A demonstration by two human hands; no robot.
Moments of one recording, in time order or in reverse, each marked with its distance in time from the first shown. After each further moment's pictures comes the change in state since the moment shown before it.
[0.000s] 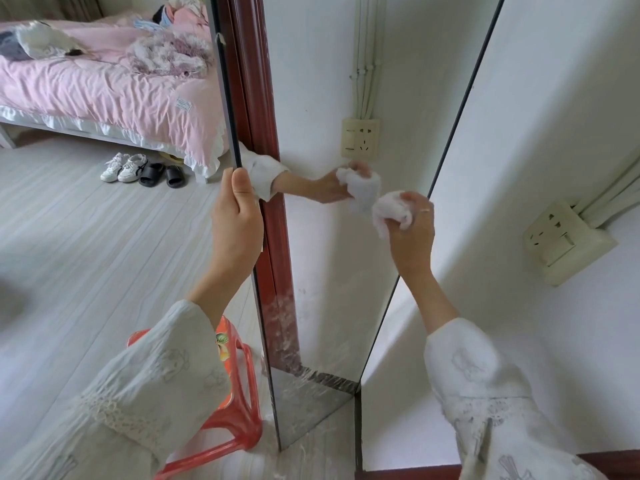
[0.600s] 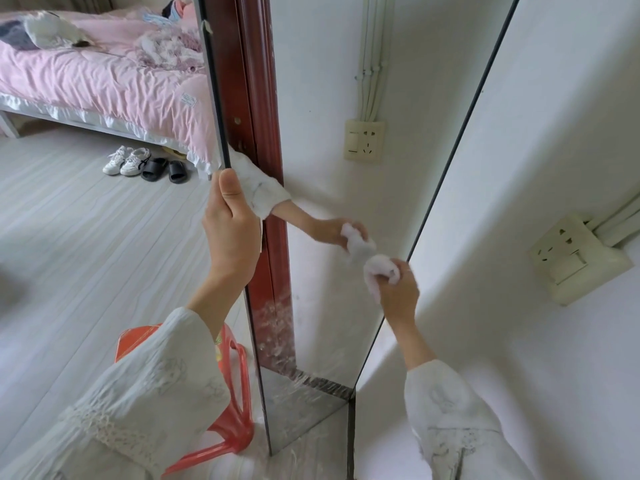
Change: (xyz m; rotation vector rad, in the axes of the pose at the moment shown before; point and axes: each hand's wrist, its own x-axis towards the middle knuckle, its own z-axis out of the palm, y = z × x) left_hand -0.001 -0.007 0.014 0.000 0.158 -0.053; right_hand -0.039 0.071 0.019 -0.102 -0.054 0.252
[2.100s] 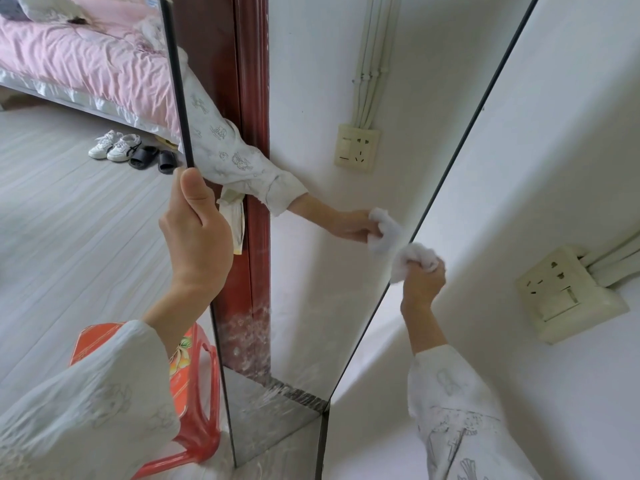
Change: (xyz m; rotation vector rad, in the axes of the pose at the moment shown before) left_hand -0.001 -0.011 0.012 0.124 0.133 0.044; right_hand 0.089 0.010 -0.022 0.370 0.264 0.224
